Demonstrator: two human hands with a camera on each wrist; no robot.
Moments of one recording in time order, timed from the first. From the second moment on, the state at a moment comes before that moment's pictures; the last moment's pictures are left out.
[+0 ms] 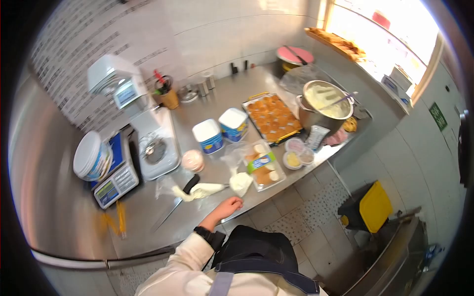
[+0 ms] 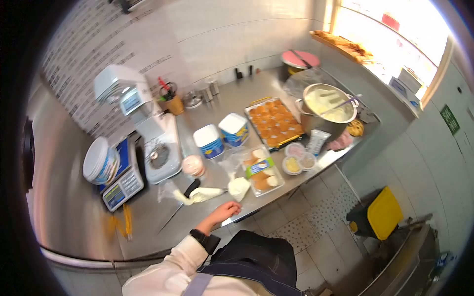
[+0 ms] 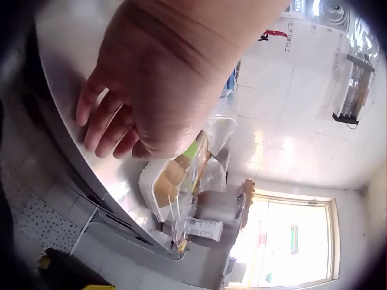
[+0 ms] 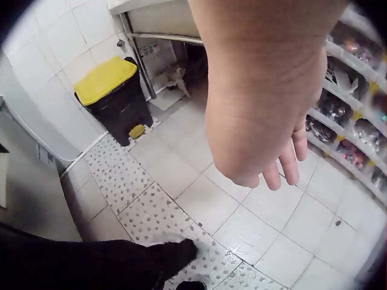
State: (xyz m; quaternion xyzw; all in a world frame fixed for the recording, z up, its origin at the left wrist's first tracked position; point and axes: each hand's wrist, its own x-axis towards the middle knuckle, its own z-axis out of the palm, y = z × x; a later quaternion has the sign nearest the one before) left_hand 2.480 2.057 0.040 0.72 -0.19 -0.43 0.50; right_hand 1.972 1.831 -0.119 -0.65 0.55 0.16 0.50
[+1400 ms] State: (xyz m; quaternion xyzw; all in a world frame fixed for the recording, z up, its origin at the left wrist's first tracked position) left_hand 2.289 2.246 -0.144 0.87 -0.28 -0.37 0.13; right_hand 2.185 1.652 -0.131 -0.81 0.33 0.24 0.42
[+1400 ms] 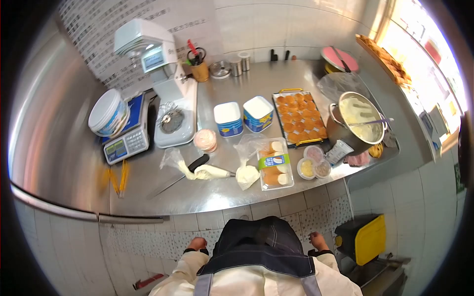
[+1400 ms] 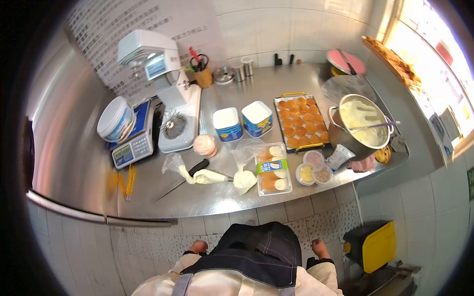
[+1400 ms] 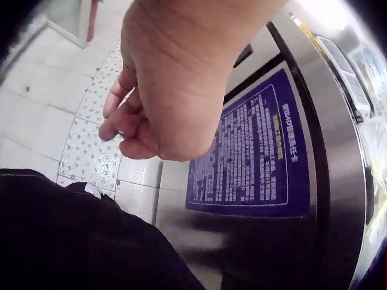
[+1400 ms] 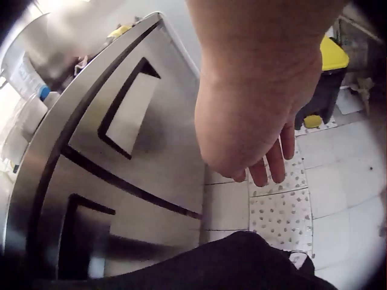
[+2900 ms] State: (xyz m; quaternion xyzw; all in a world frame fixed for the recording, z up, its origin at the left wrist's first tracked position) left_hand 2.416 2.106 0.090 0.72 0.06 -0.25 0.64; right_hand 2.168 1.619 -0.134 -0.85 0.32 0.20 0.37
